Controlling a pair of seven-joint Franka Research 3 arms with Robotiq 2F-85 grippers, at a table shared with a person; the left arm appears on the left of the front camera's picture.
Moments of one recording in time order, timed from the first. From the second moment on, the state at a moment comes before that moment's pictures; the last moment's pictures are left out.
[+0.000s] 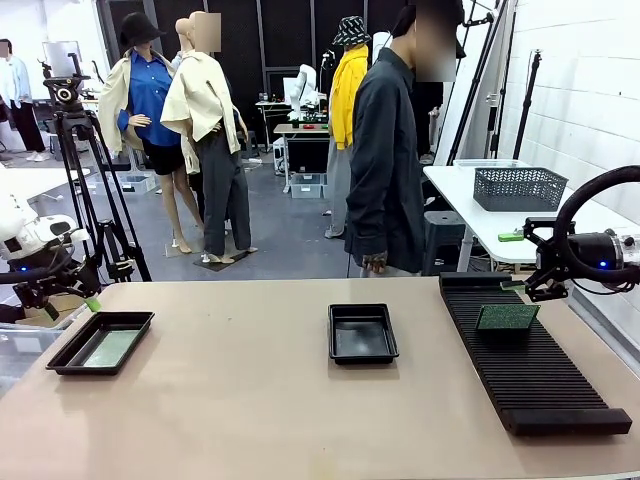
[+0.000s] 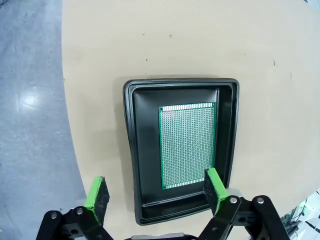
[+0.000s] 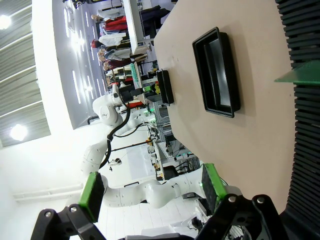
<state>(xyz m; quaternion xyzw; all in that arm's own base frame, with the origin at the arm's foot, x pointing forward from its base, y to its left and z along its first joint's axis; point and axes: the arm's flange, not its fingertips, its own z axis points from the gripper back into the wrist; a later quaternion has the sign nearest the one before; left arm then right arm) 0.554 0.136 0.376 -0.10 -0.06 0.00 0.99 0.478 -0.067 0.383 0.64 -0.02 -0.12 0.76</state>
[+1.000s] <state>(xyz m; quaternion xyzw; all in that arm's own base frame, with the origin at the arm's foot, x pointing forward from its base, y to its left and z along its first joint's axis) 0.541 0.158 0.393 -0.25 -0.08 0.07 0.96 0.478 -0.067 0.383 0.64 -0.02 -0.12 0.76</state>
